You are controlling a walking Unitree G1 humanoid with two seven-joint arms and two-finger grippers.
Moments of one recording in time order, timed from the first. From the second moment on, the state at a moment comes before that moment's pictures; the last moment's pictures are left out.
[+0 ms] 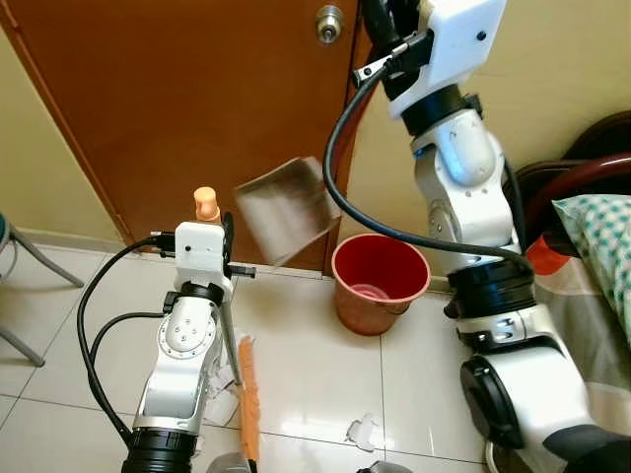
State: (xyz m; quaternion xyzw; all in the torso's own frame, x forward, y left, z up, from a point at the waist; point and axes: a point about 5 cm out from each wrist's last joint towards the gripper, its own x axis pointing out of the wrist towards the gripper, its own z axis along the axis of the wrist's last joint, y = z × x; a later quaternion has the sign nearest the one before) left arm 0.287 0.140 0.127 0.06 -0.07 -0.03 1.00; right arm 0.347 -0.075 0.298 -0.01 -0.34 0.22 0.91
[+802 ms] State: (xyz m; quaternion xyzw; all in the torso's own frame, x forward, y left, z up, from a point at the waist) left arm 0.287 0.139 0.125 0.06 -0.06 -0.04 1.00; right arm 0.334 -0.127 0.156 0.03 -0.04 0.12 0.99
